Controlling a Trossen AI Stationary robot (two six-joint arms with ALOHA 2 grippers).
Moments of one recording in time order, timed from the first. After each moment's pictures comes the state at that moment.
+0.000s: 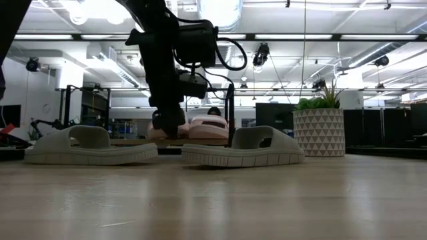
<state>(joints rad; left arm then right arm) 0.04 1.85 1.24 -0.75 -0.67 -0.12 0.46 1.26 1.17 -0.32 0.68 -0.13</state>
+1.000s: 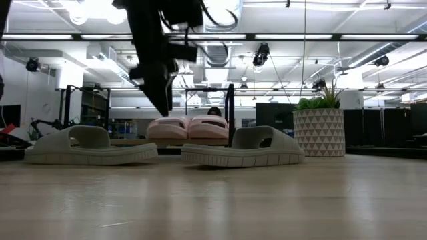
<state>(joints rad) 0.01 1.66 1.27 -0.88 -0.37 0.02 0.46 1.26 1.17 -0.32 0.68 -0.13</state>
